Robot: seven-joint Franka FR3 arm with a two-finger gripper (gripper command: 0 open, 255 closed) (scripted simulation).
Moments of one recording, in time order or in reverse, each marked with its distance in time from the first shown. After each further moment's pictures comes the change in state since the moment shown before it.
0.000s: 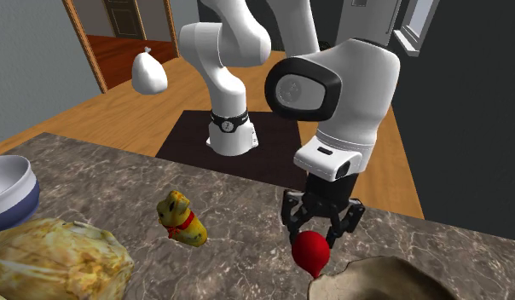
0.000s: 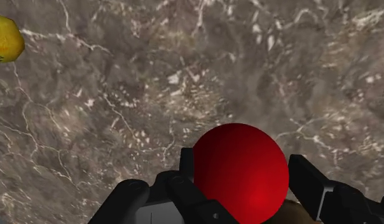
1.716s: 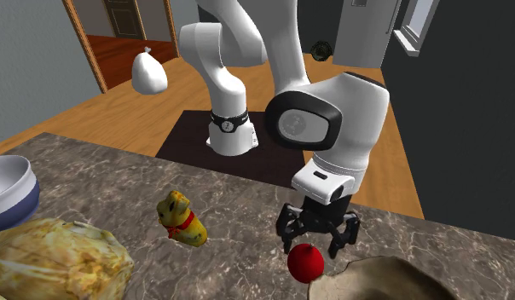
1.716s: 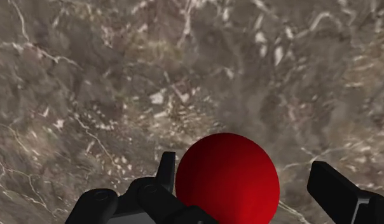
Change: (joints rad) arm 0.056 0.159 -0.087 0.052 -0.266 0.017 0.219
